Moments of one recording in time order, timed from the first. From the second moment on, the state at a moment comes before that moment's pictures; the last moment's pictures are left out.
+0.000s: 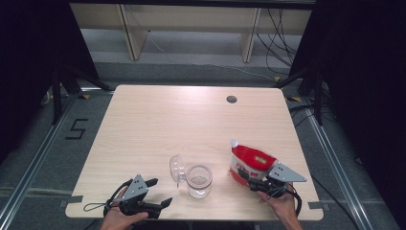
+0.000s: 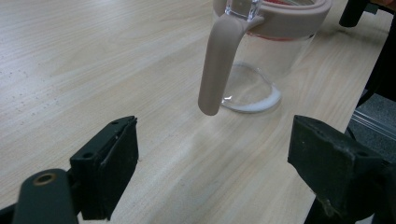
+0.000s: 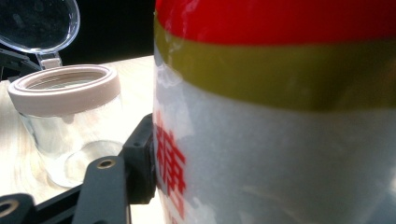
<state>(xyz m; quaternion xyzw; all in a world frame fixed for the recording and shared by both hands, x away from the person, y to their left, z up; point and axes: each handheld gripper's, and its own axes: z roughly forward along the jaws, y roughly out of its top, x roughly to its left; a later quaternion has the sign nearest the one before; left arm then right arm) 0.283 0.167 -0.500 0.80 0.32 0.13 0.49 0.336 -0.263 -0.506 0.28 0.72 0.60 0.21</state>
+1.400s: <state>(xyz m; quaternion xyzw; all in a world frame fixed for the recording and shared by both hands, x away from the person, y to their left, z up) 0.282 0.170 -0.501 0.81 0.32 0.15 0.48 0.266 -0.191 -0.458 -0.02 0.81 0.19 0.55</state>
